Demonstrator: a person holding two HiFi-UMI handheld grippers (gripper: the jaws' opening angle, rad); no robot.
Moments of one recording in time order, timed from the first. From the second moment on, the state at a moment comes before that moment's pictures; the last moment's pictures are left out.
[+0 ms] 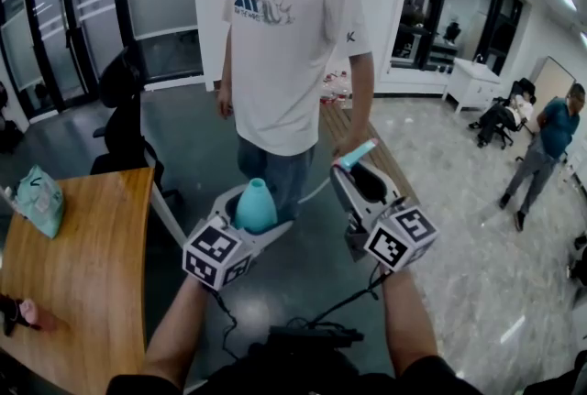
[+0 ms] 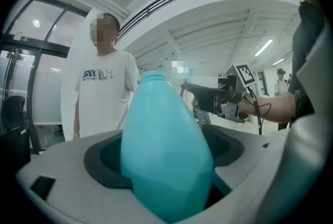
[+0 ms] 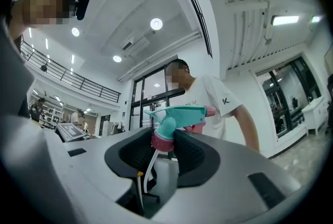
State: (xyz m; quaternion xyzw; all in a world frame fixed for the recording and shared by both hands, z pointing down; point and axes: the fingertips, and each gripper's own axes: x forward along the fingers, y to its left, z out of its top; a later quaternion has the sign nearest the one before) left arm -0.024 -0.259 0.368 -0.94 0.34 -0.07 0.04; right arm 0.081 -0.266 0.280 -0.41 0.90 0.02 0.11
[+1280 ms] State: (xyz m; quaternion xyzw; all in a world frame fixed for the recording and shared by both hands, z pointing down) left arm -0.012 -0.257 0.357 -0.94 0.35 -0.05 0.03; right arm 0.089 -0.257 0.305 -0.44 0.89 0.02 0.08
